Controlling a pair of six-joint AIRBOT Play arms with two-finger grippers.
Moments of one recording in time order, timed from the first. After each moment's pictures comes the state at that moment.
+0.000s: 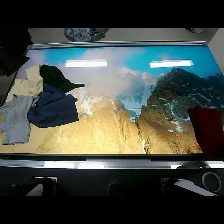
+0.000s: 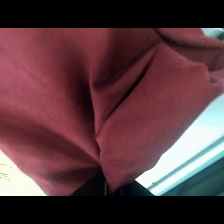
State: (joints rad) left arm 0.12 -1.00 1.53 0.92 -1.14 -1.52; right arm -1.20 -1.35 0.98 -1.35 1.31 1.23
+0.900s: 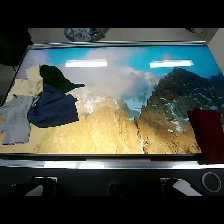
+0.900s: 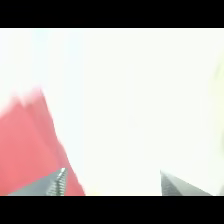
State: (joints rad) left arm 0.01 -1.10 1.72 1.16 -1.11 -1.50; right arm -0.97 -1.23 1.56 -1.40 1.05 1.07
